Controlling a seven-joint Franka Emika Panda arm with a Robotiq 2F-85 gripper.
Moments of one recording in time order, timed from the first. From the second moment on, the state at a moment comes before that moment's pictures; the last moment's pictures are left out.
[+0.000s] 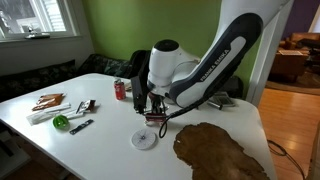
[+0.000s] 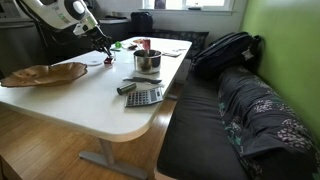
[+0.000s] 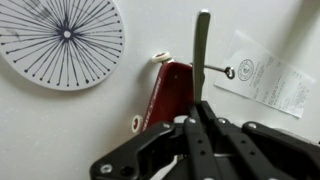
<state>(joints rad) 0.78 0.74 -0.38 -1.81 -0.20 2.86 2.71</state>
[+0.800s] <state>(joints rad) 0.75 0.81 -0.32 -1.72 -0.16 2.85 2.71</state>
